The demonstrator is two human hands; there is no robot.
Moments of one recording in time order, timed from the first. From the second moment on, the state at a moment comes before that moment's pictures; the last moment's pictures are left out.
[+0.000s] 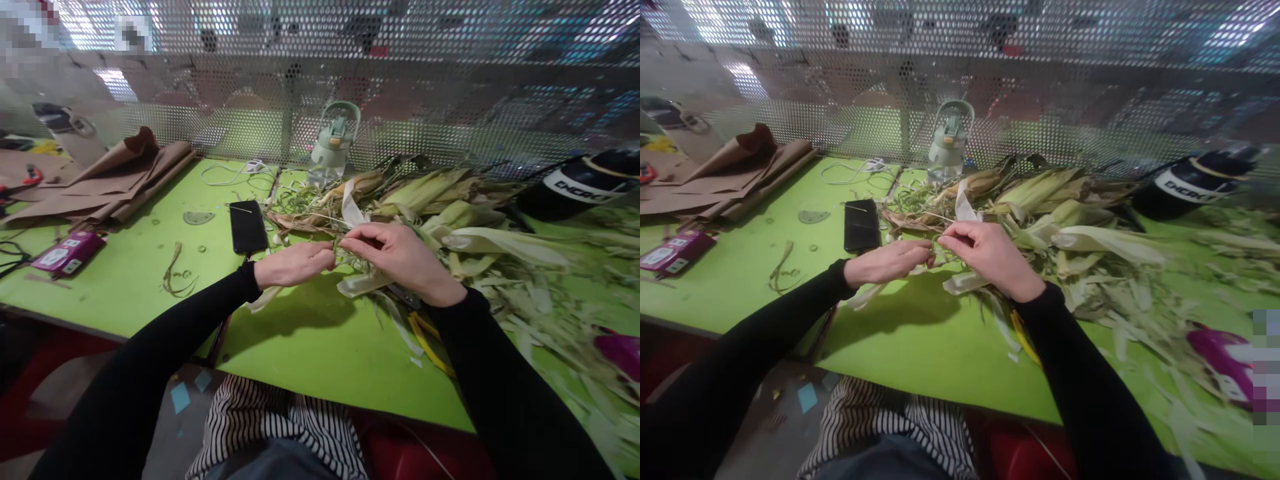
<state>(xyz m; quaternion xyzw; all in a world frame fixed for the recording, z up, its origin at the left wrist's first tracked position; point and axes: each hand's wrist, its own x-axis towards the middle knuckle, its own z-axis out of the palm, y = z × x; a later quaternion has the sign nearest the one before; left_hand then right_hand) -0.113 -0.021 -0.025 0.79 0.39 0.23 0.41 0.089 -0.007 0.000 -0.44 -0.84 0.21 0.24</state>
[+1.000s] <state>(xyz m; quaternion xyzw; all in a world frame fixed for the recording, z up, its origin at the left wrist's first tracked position) -0.111 -0.028 -0.018 0.84 0.37 0.11 0.39 0.095 -0.013 0.017 -0.31 -0.93 0.18 0.11</state>
